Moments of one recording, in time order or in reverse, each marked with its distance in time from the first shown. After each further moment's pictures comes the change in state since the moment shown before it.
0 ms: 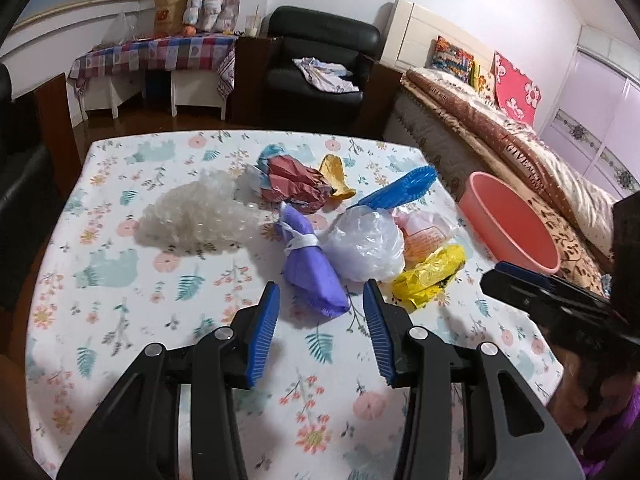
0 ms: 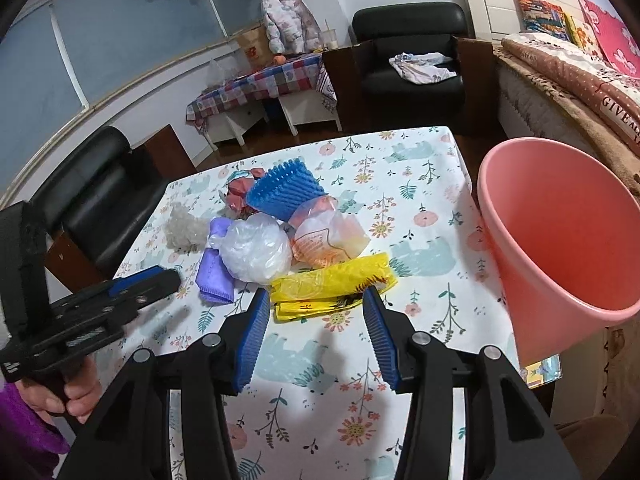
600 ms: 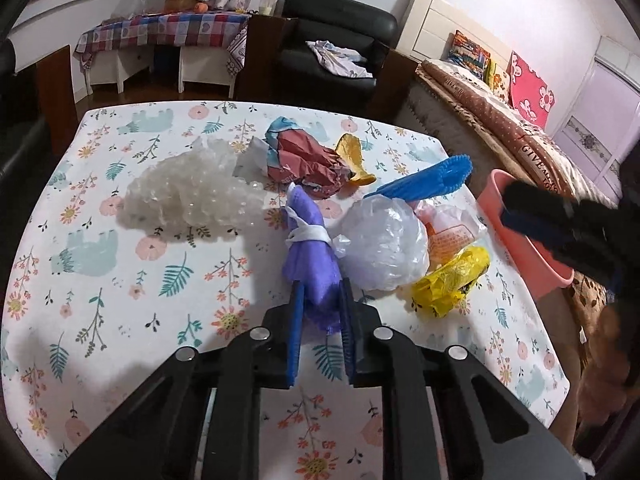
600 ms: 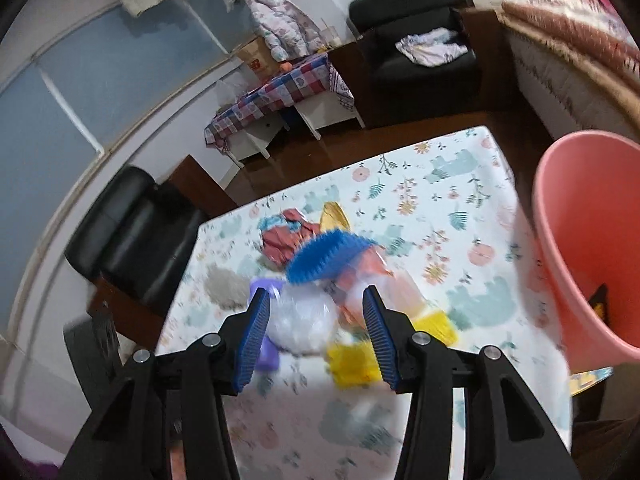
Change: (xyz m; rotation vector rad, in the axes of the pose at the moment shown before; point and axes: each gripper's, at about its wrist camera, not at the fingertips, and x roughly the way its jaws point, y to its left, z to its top) left arm 0.024 0.013 -0.002 -0.069 0.051 -0.005; right arm 0.027 -0.003 0.060 0.195 0.022 0.177
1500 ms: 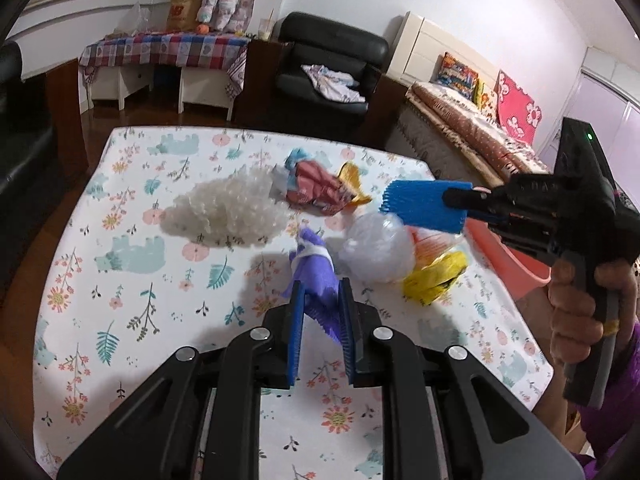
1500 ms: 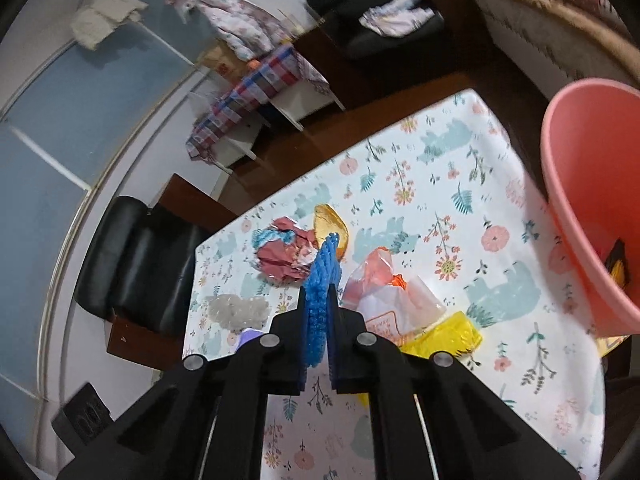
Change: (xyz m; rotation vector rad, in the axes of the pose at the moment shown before) left arm -0.056 0.012 -0.009 0.009 -0.099 -0.035; right arm 0.014 -0.004 0.011 0.152 0.023 0.000
